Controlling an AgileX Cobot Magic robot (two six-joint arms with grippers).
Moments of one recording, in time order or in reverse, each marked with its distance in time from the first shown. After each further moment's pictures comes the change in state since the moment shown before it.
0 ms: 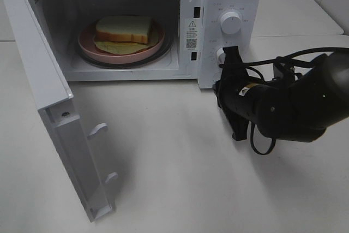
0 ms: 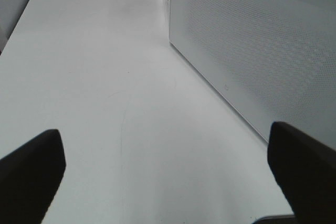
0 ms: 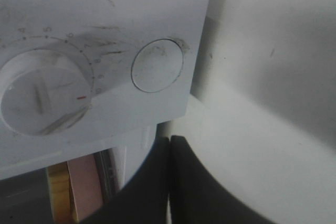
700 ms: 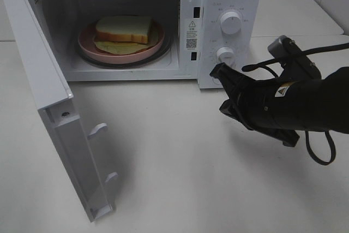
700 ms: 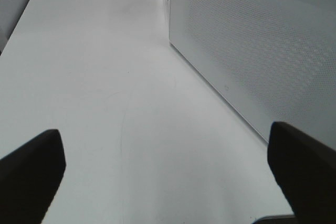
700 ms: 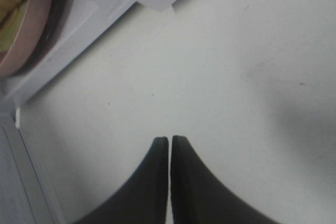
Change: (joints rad) left arm 0.000 0.000 0.000 0.000 0.000 0.000; right arm 0.000 -0.367 0.150 -0.056 0.450 -0.680
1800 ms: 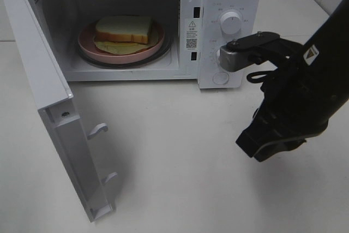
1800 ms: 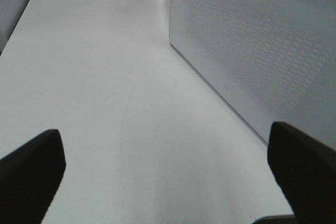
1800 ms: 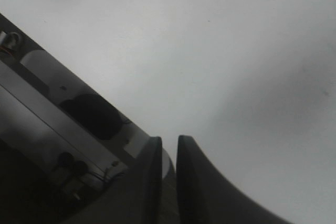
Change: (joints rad) left arm 0.000 0.000 0.000 0.000 0.000 0.000; right arm 0.000 -0.173 -0.347 -0.361 1.196 -0.715
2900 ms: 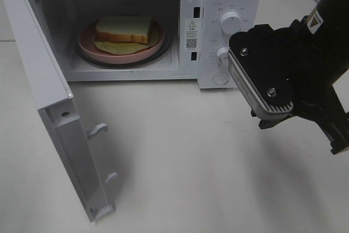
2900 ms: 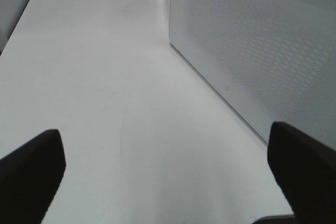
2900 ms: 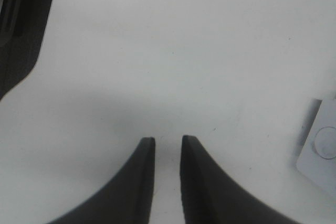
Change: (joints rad) left arm 0.000 0.000 0.000 0.000 0.000 0.000; right arm 0.000 0.000 -0.088 -0.124 0.011 -1.185
